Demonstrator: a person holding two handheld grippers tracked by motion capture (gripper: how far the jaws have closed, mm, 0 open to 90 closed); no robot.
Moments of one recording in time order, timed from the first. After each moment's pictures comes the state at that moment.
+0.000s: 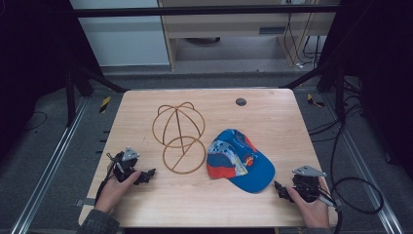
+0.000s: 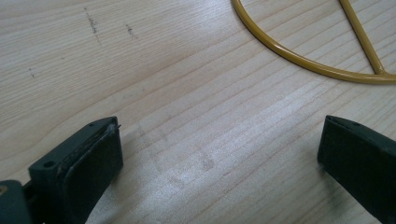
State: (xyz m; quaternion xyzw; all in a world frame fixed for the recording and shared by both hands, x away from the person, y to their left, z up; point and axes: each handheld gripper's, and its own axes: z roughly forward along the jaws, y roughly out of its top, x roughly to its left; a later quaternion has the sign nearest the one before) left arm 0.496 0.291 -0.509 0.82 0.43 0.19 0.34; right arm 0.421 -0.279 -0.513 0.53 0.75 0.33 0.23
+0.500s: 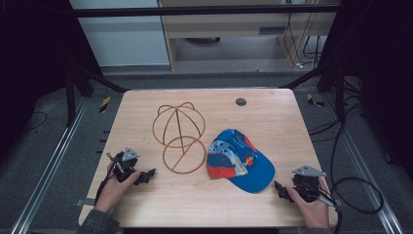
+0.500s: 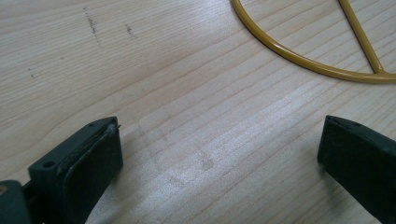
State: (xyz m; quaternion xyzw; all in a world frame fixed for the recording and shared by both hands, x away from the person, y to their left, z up) left arm 0.496 0.292 -0.508 0.82 0.43 0.19 0.34; right arm 0.420 -0.279 -0.513 0.53 0.75 0.33 0.23
